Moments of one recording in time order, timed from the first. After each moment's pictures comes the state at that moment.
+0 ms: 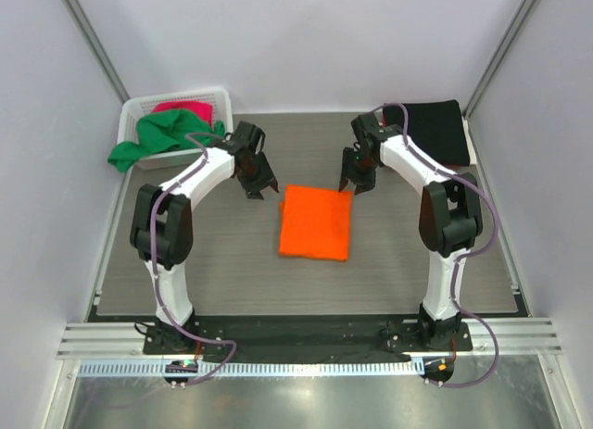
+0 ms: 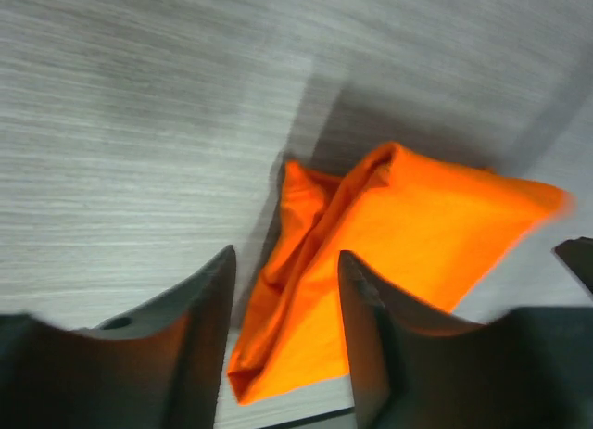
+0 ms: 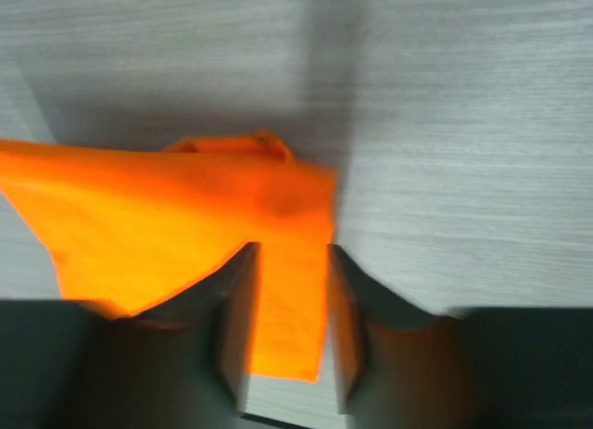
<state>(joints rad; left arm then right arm) -0.39 1.91 1.52 -0.73 0.12 -0.80 0.33 1.97 1.62 -0.86 -0.11 0.47</state>
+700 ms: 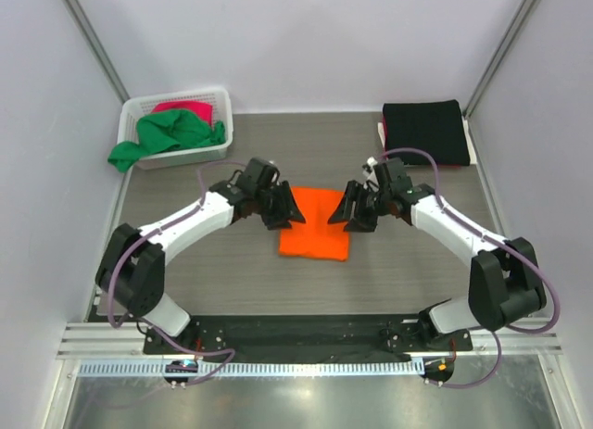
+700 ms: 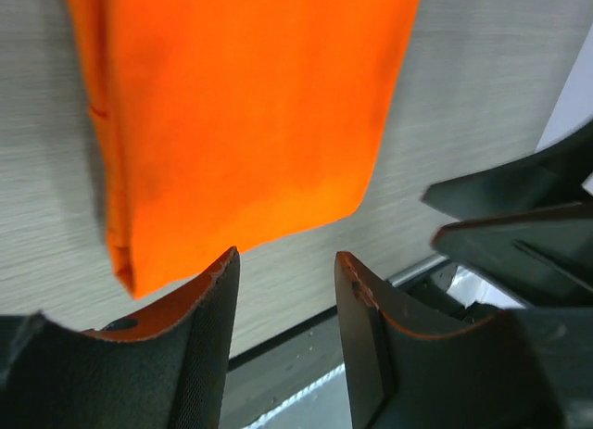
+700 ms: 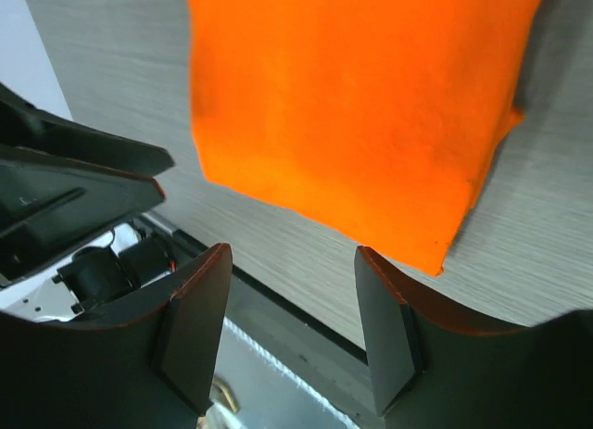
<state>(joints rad) -0.59 1.55 1.16 -0.50 0.23 -0.87 0.36 1.41 0.98 -0.49 -0.46 0.66</state>
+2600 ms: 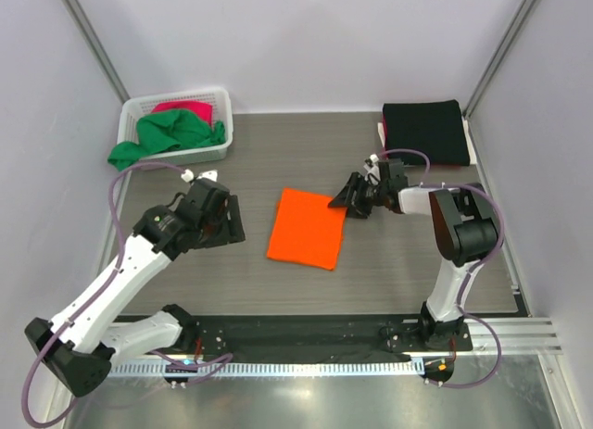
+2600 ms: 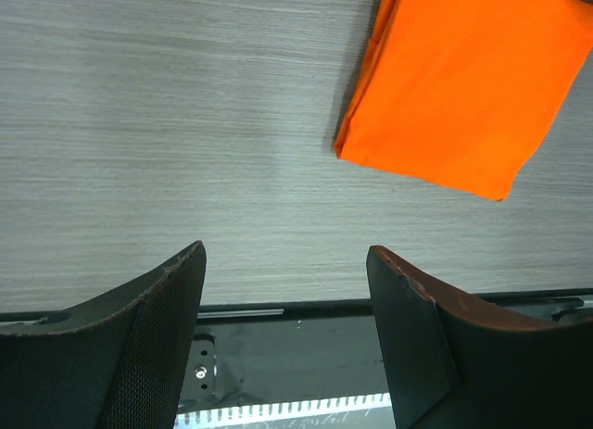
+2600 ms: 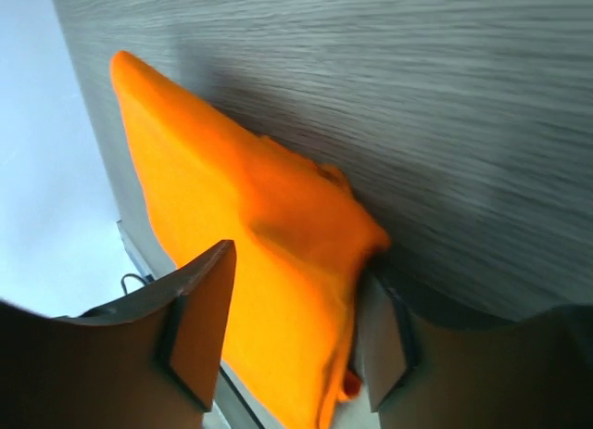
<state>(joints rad) -0.62 1.04 1.11 -1.04 -0.22 -0.69 0.21 1.87 0.94 0.08 -0.66 0.67</state>
